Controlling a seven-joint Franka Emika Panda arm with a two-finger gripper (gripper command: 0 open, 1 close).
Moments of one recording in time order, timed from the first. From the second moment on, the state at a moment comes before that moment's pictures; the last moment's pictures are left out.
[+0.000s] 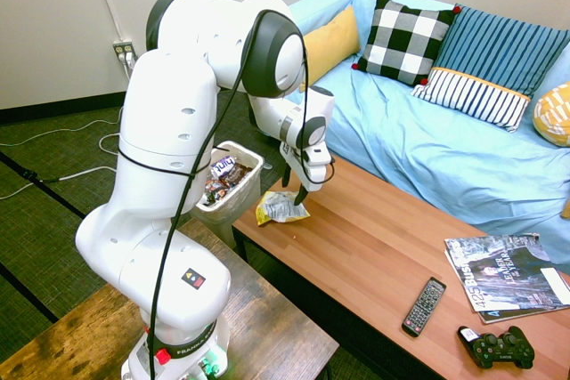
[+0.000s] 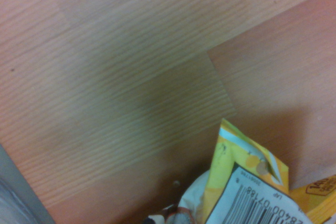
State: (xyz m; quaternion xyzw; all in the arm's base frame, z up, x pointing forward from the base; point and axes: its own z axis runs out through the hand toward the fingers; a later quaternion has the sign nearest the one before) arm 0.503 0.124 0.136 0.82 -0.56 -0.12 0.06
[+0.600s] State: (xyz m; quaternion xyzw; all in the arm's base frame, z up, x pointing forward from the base) arm 0.505 0.131 0.113 0.81 -0.57 -0.13 0.07
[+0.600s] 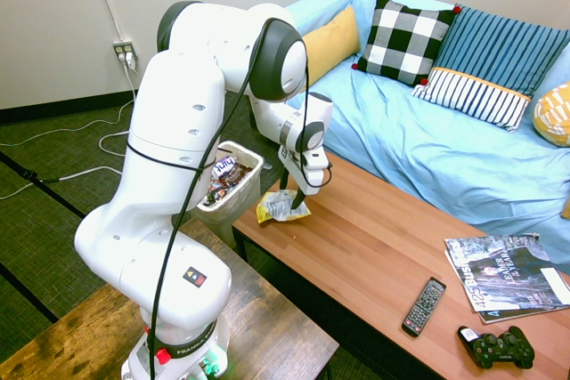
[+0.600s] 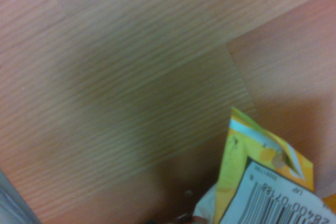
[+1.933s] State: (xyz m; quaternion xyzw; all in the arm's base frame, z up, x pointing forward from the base) arm 0.507 0.198 0.211 0.86 -0.51 -0.07 0.02
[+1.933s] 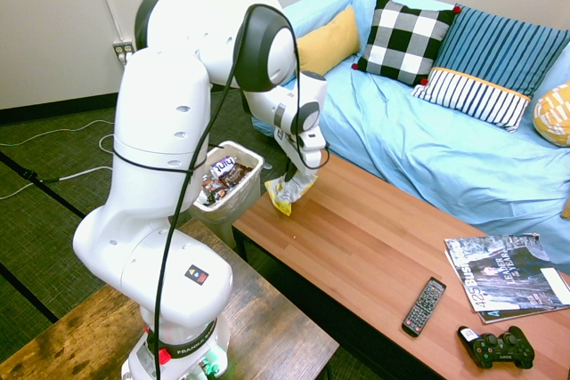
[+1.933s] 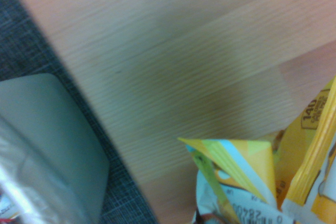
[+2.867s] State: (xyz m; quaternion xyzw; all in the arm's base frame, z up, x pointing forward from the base) arm 0.442 0.467 0.180 0.94 -0.33 -0.05 0.01
